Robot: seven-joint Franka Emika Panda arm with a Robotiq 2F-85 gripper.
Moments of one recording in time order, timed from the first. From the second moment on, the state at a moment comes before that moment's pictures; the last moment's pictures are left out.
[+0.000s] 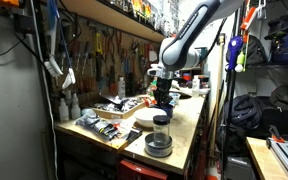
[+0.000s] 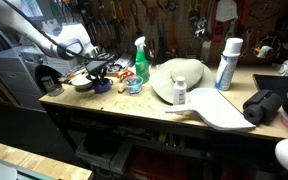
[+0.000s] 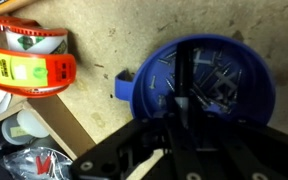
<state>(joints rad) -0.10 0.19 -0.12 -2.31 0.05 2.70 -1.33</state>
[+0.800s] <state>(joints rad) -0.17 -0.06 -0.13 -2.34 0.15 2.73 -1.14</state>
